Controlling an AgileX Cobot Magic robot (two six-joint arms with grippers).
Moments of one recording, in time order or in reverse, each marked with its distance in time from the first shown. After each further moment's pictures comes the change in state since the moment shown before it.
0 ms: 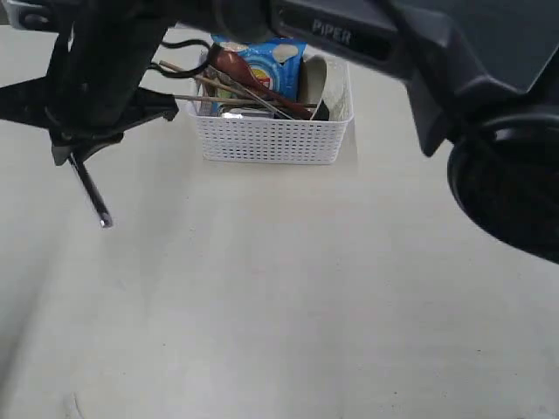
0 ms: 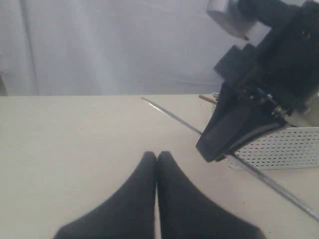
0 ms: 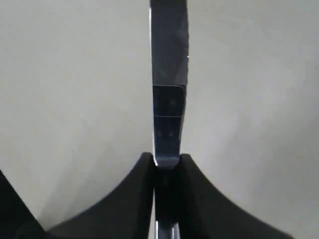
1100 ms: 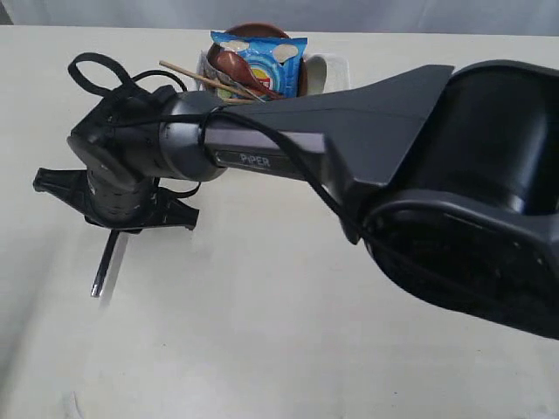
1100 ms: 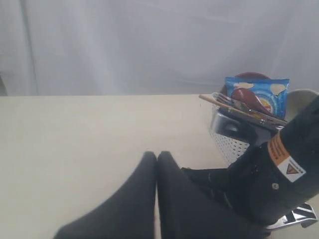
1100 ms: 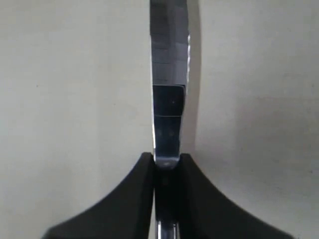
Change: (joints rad) left arm 0.000 0.000 0.000 0.000 0.000 0.000; right arm 0.115 0.119 0.198 -0.442 -0.247 0.920
